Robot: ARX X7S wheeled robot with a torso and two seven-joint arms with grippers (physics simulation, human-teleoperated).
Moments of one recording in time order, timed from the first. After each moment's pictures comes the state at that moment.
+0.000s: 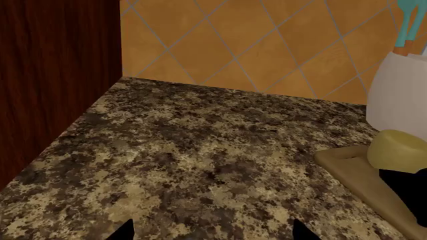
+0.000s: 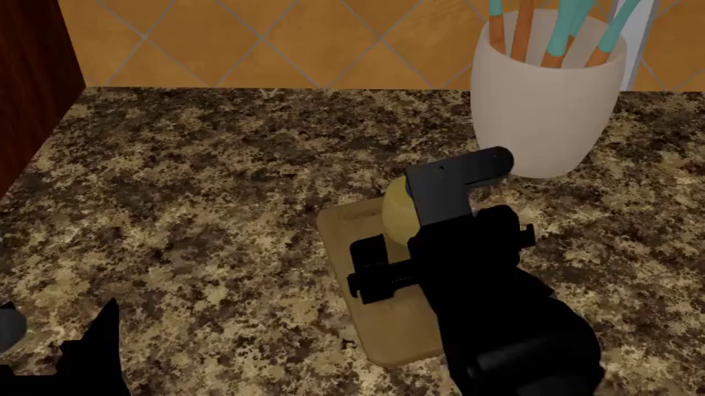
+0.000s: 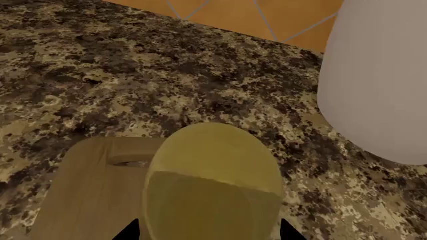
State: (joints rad) left arm -0.19 -0.34 -0.07 0.64 -0.73 -0.89 -0.35; right arm 1.05 0.25 -0.70 0.67 0.63 0.58 0.12
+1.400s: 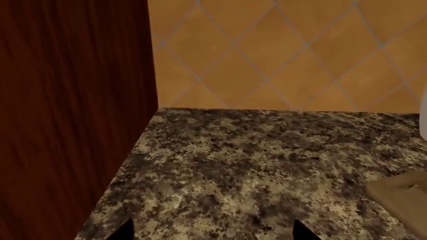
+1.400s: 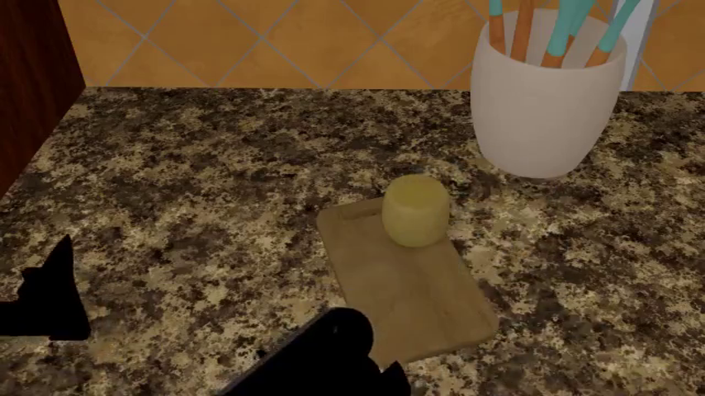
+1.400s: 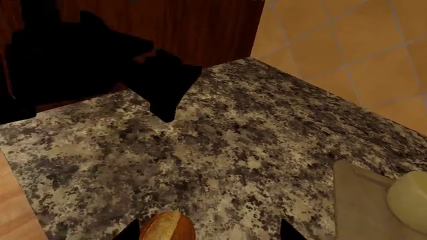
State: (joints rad) left arm -0.44 -0.45 -0.09 0.62 -0.84 -1.11 -0.49; right arm 0.80 0.46 -0.58 -0.84 1.62 1.16 0.98
